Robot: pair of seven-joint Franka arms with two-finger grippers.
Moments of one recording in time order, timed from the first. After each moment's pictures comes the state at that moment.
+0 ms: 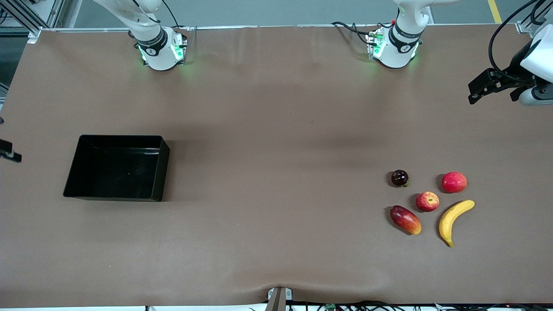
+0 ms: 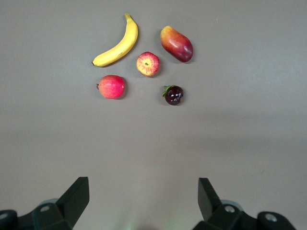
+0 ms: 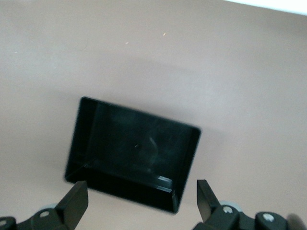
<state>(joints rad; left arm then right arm) 0.06 -0.07 -0.15 -1.58 0.04 1.51 -0.12 -0.22 0.31 -0.01 -1.21 0.10 1.50 -0.44</state>
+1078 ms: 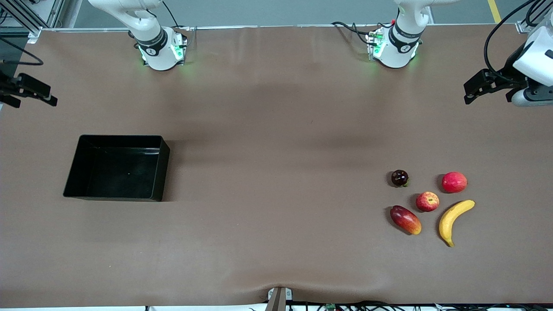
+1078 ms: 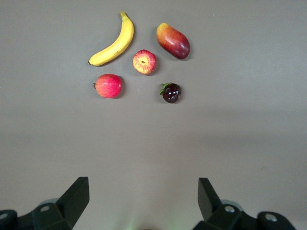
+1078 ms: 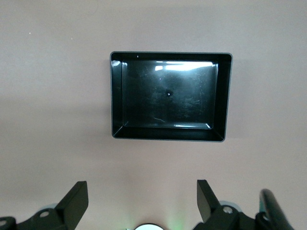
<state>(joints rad) 0.06 -0.07 -0.17 -1.59 0.04 1.51 -0.12 0.00 -0.07 -0.10 -1.60 0.05 1.46 -0.11</state>
